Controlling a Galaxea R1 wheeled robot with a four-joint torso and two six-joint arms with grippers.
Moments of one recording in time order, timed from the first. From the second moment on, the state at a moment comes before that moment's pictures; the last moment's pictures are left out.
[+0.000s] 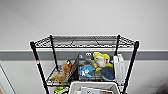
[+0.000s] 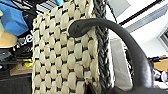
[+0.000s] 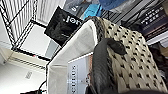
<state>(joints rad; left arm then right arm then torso) 0.70 1.87 -0.82 -0.24 0.09 -0.17 -0.79 1.83 -0.81 0.29 0.19 0.21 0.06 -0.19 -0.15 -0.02</state>
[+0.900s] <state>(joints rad) 0.44 1.78 -0.67 -0.23 0.16 -0.35 -0.51 1.71 -0.66 0.29 0.10 0.35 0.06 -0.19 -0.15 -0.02</state>
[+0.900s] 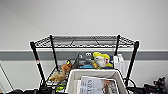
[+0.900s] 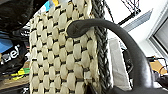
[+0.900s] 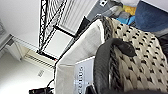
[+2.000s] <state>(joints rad) 0.06 1.73 -0.59 -0.23 0.25 -0.63 -0.11 1.65 -0.59 0.29 -0.04 0.61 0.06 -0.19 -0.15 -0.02</state>
